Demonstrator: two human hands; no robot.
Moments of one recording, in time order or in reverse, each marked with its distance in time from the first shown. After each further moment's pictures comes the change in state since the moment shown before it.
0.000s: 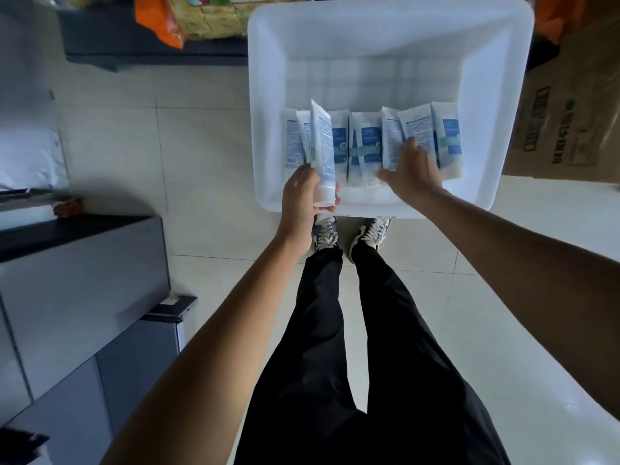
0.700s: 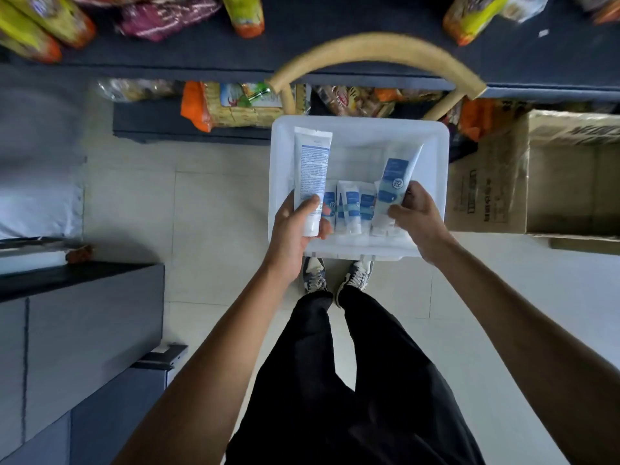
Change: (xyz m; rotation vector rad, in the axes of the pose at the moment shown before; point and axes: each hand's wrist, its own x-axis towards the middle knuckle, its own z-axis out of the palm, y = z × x) left_hand -0.095 0.104 -0.001 -0.149 -0.169 0.189; right_hand -0.130 -0.048 -0.133 0.887 -0.079 -0.061
